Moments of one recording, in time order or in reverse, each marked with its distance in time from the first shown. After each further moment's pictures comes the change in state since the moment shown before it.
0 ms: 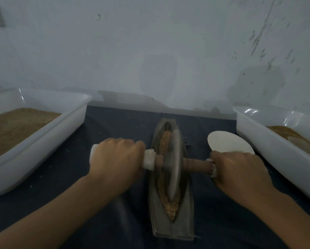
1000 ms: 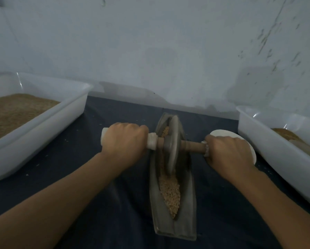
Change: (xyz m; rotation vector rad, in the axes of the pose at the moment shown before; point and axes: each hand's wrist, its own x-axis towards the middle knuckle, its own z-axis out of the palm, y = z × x) left_hand 0.029 -0.003 0.036 0.065 -0.086 -0.099; right_hand 0.042 0.004 0.027 -0.031 0.069 0.015
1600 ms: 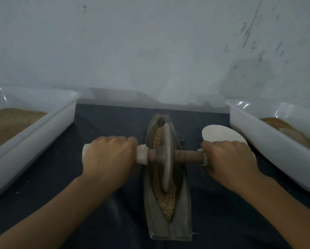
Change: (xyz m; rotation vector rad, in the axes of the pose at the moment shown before) left_hand -0.026 -0.003 -0.026 -0.087 -0.010 0.086; right_hand -0.028 -0.003 -0.026 0.038 -0.065 -0.037
